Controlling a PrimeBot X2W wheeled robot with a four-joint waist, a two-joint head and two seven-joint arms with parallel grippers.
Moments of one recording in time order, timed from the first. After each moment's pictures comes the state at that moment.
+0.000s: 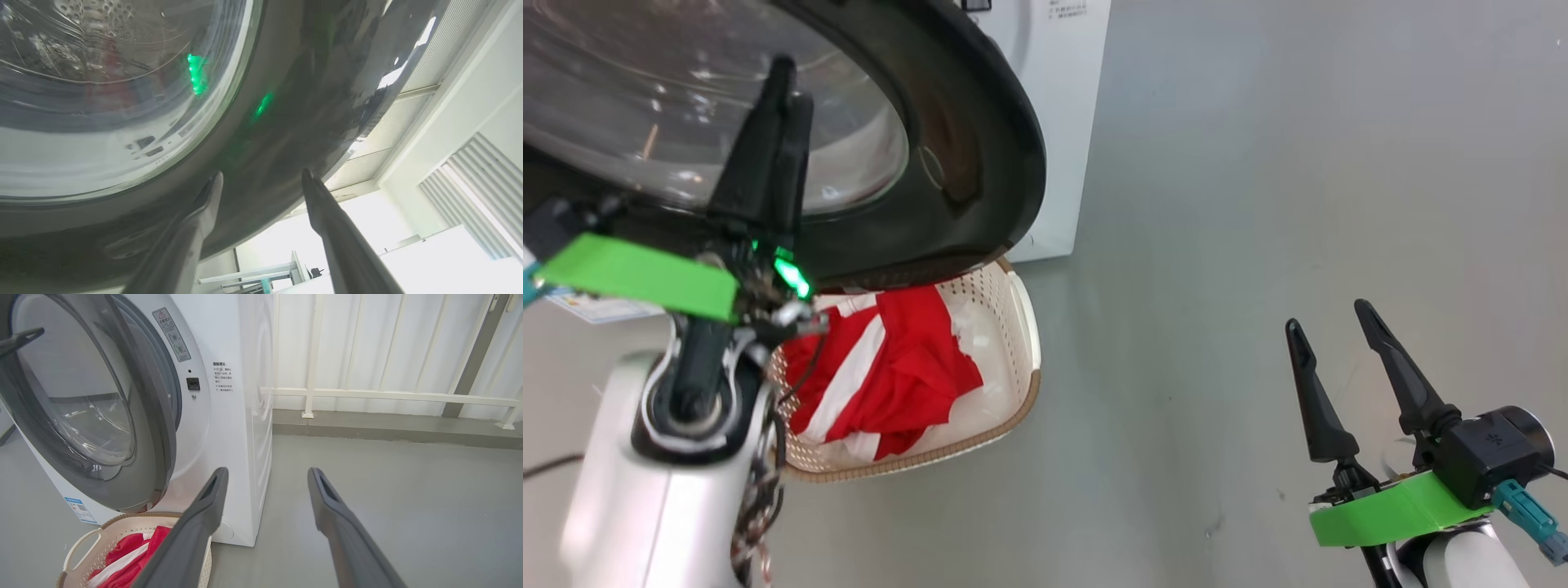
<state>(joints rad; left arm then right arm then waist) -0.66 0.10 -0.10 0.20 -1.65 -0.09 0.11 -0.07 -0.04 0.03 0.03 0.17 0.13 -0.26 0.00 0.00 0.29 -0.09</state>
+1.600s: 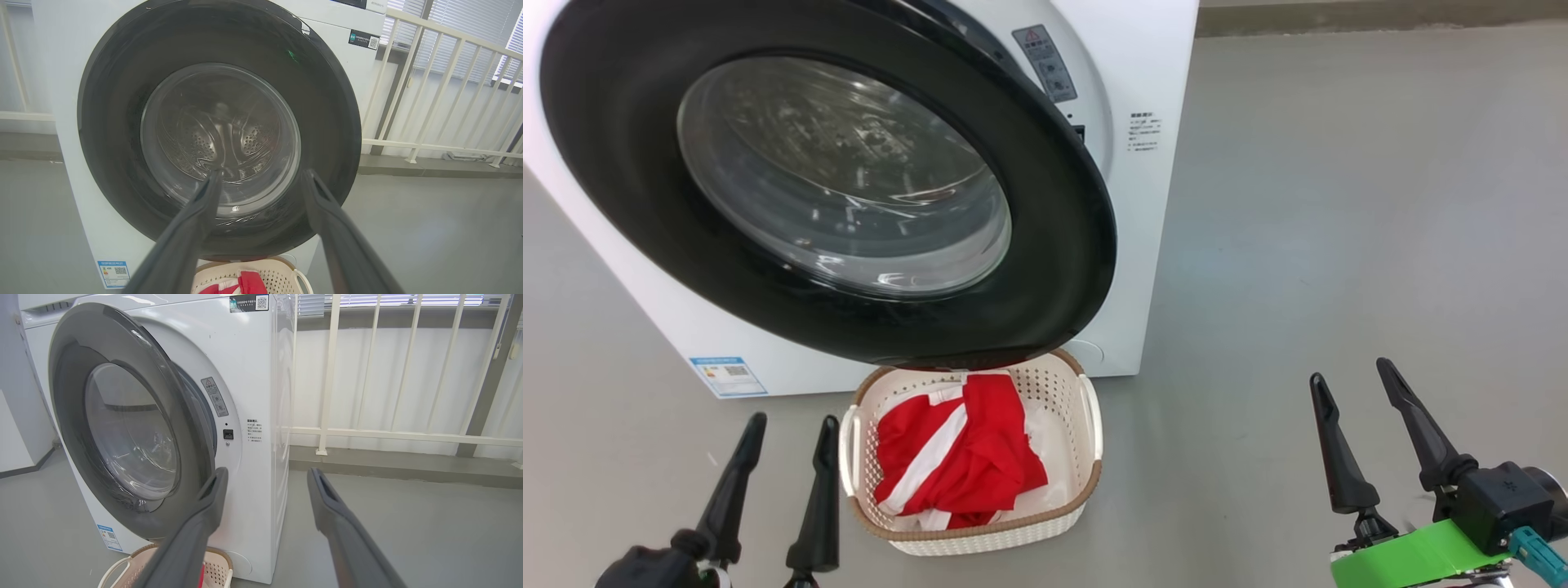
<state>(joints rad) 0.02 0.25 -0.18 -0.10 -0.44 0.08 -0.25 0.04 -0.04 -0.02 0.03 0.18 0.13 -0.26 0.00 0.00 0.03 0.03</state>
